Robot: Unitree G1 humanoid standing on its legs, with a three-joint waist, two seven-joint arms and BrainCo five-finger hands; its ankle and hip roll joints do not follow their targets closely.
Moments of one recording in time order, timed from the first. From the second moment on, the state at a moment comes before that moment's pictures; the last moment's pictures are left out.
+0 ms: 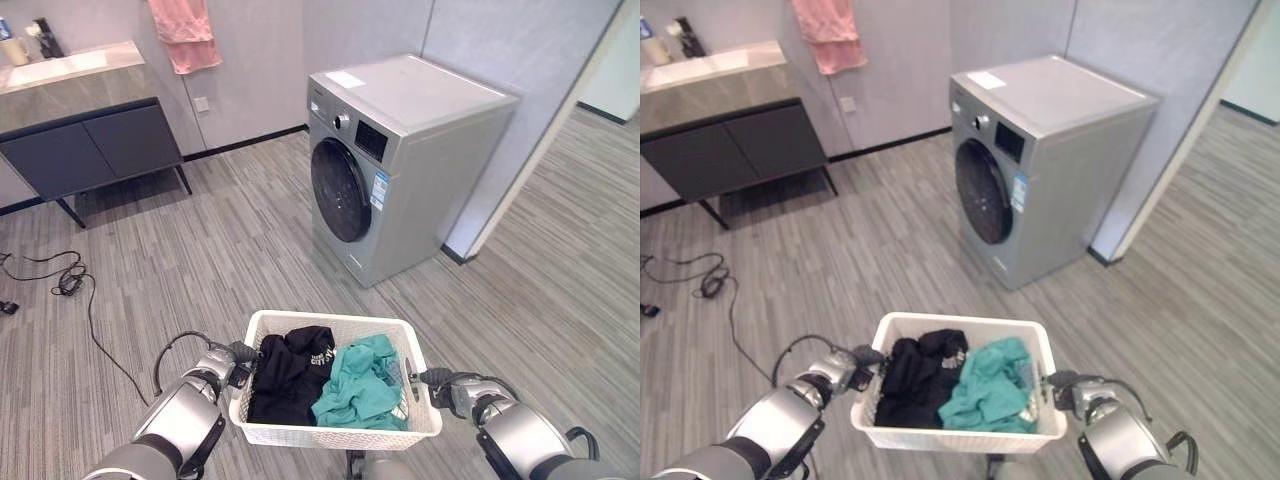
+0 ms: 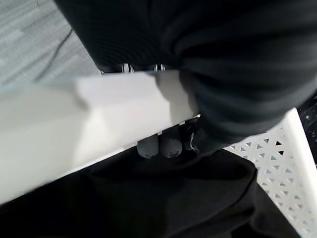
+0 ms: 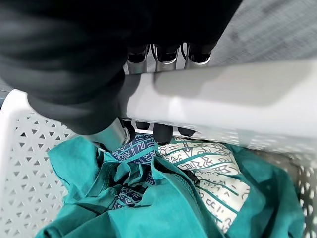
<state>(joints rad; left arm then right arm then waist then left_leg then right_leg) -0.66 0.23 -0.50 1.47 -0.26 0.10 -0.13 -0.55 -0.30 0.40 1.46 0.44 0.13 0.17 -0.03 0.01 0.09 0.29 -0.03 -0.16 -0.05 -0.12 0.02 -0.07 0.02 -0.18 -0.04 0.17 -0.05</state>
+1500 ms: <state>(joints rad) -0.08 0.98 -0.32 0.32 -0.38 0.08 -0.21 -0.21 -0.58 0.65 0.37 0.32 0.19 0.38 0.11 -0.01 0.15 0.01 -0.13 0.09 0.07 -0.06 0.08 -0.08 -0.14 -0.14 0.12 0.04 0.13</state>
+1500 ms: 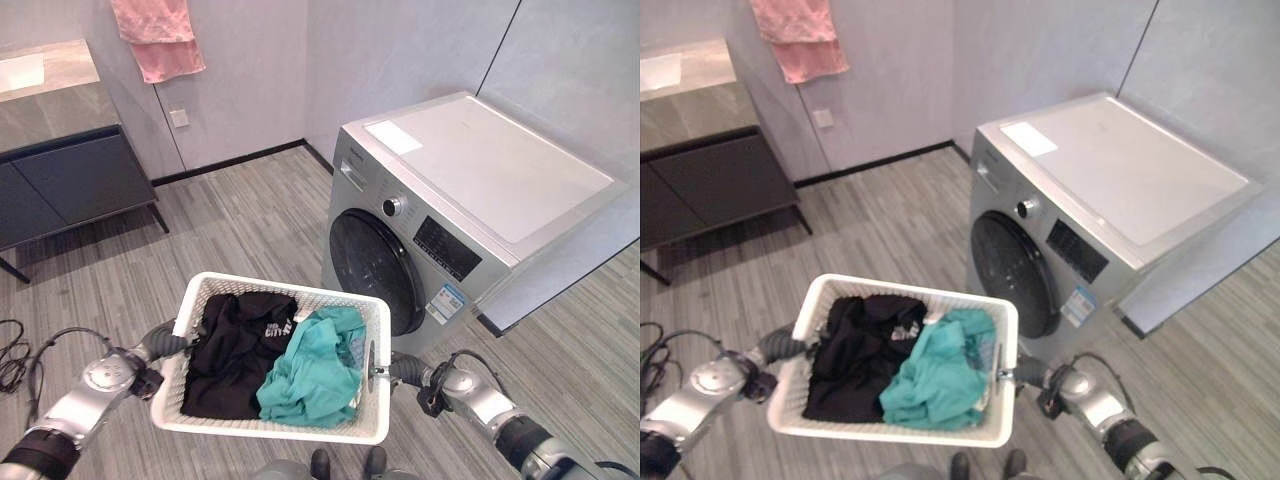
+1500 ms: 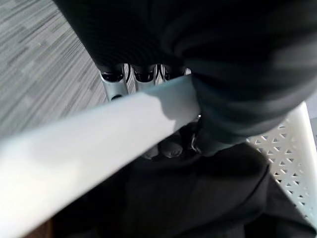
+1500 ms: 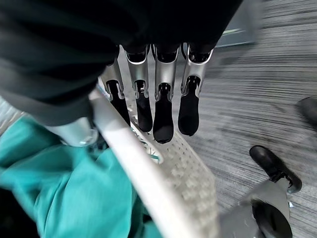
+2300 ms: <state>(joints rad) -0.57 1.58 -0.78 0.11 -0.81 0.11 -0.33 -0.90 -1.23 1.06 -0.02 0.88 0.21 0.51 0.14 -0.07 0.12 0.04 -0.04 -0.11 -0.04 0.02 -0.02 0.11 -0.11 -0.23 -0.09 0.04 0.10</state>
